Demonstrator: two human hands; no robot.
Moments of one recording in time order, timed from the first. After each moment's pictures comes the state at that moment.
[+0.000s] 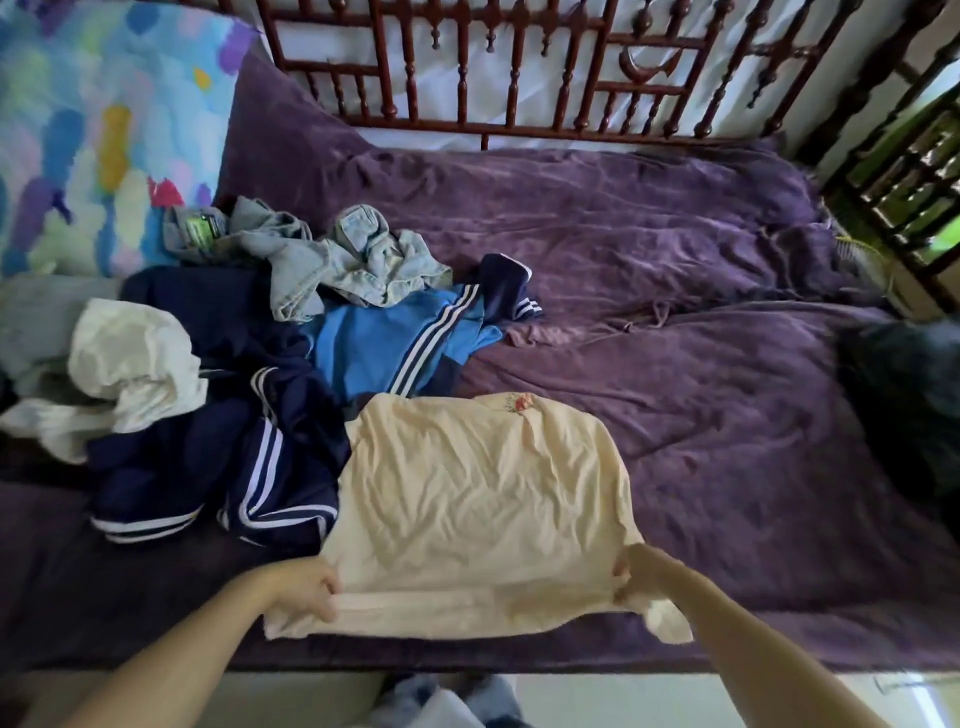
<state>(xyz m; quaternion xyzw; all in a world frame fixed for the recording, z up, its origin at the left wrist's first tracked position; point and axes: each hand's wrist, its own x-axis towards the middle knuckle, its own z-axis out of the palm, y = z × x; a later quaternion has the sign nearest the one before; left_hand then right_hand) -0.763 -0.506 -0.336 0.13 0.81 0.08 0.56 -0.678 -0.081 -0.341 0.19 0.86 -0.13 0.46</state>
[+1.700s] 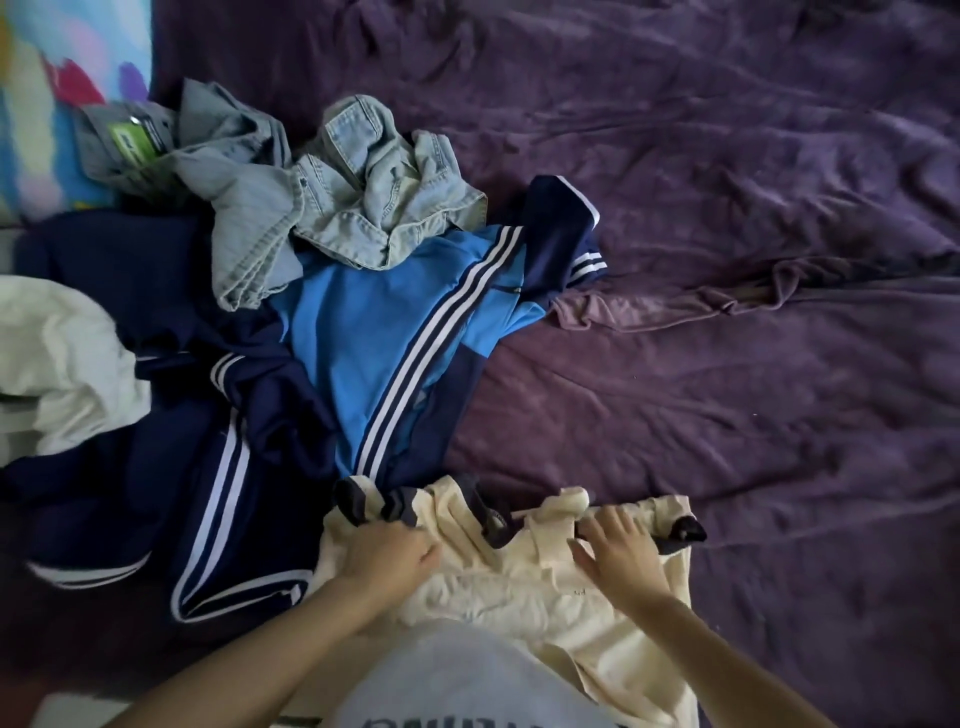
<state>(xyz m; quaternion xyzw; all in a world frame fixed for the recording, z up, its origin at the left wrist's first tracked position) -0.848 -0.372 -0.357 0.16 0.94 0.01 0.31 -0.796 -0.106 -0.415 -0.09 0.99 -0.10 0.06</state>
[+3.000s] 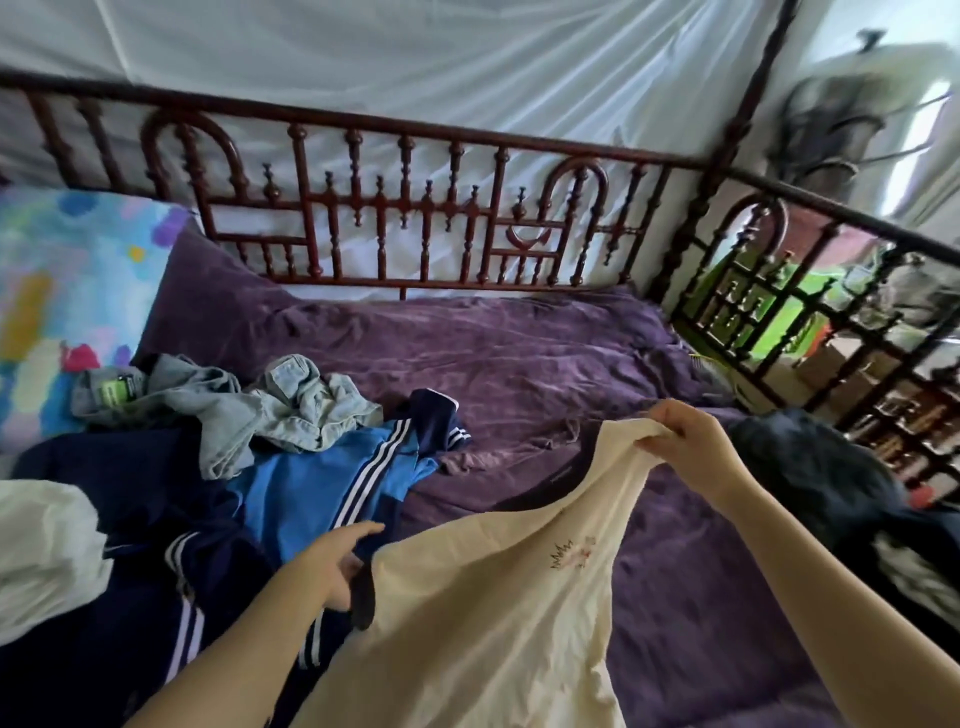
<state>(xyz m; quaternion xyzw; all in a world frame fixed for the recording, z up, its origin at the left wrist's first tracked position) -0.876 -0.393 -0.232 -0.32 0.50 0.63 0.51 -0.761 -0.060 -0.084 0.15 0.88 -0.41 -0.17</state>
